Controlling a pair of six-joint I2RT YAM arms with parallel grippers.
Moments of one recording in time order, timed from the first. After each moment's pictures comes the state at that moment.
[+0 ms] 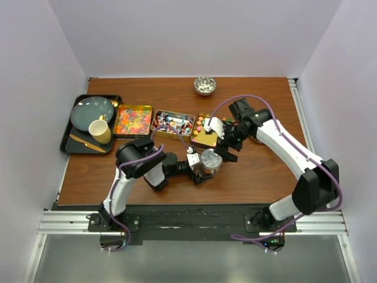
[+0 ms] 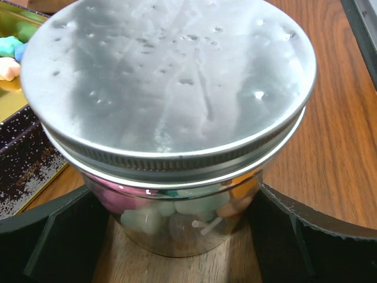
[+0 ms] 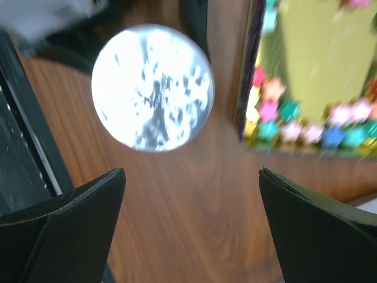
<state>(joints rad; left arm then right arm) -0.81 2.19 0.55 1.50 0.52 0.07 0.46 1.47 1.27 -1.02 -0.39 -0.83</state>
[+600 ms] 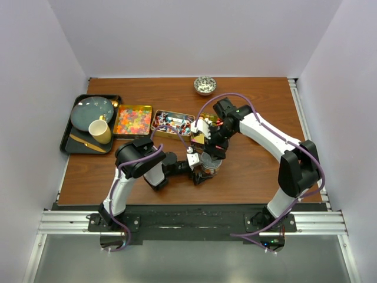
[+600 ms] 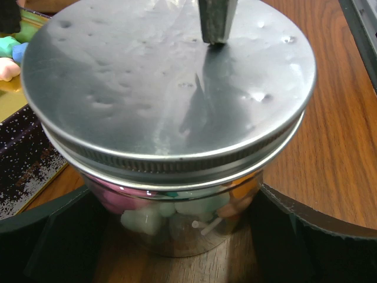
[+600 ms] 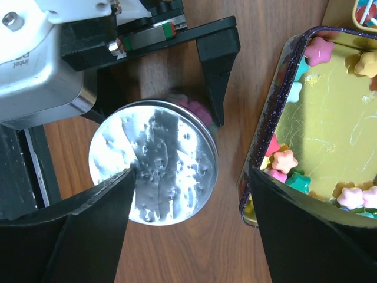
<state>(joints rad) -0.80 2.18 0.56 1.50 0.54 0.08 0.53 1.69 1.37 -0.98 -0.49 -0.89</state>
